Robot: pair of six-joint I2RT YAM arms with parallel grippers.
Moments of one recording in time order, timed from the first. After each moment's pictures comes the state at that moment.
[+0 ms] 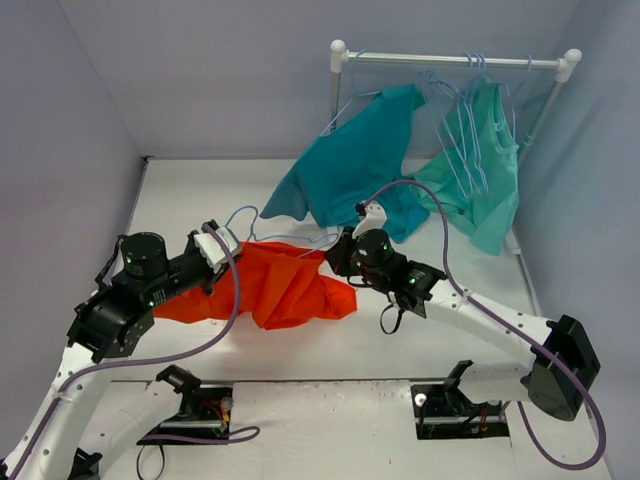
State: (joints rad) left arm -0.45 0.73 1.12 -0.72 0.34 0.41; right arm 0.83 1.25 0.84 -0.03 0.20 0.67
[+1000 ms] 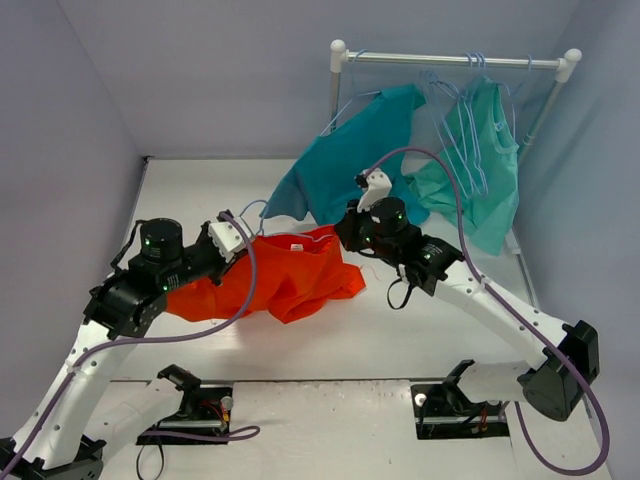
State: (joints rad) left arm -0.46 0.82 1.13 -0.72 0.33 0.44; right arm 0.73 1.25 1.06 -0.21 0.11 0.40
